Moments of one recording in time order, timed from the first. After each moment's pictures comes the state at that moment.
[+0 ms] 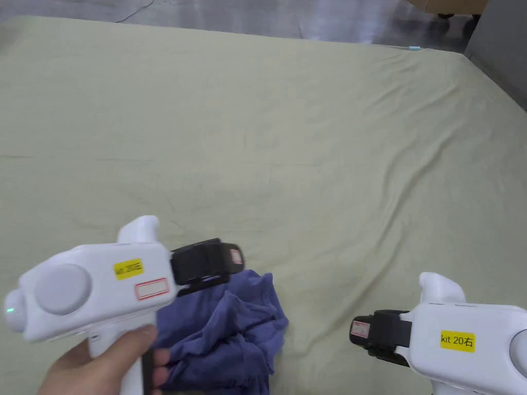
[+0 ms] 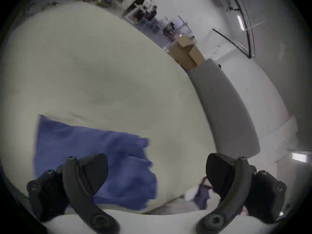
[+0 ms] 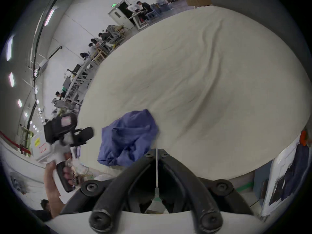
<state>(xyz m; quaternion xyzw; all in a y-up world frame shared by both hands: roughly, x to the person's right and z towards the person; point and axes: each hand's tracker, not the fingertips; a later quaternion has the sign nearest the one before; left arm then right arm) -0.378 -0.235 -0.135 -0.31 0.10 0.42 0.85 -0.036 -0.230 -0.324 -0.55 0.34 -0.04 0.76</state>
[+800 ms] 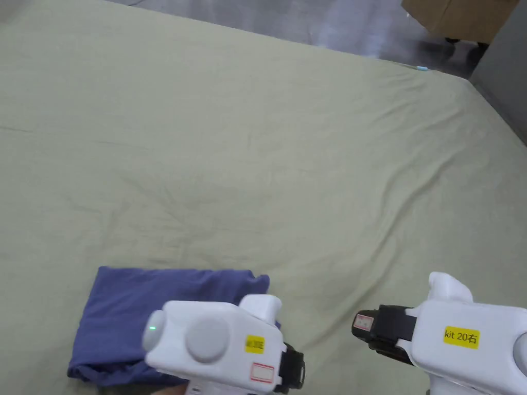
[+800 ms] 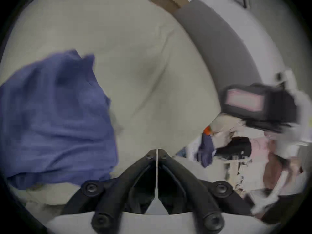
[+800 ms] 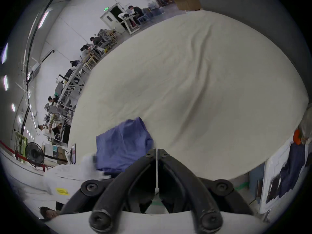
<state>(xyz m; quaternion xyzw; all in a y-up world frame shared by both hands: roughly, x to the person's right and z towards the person) -0.276 -0.282 -0.188 -0.45 -0.09 0.39 0.80 -0.062 -0.206 -0.329 -0.54 0.33 -0.03 0.77</state>
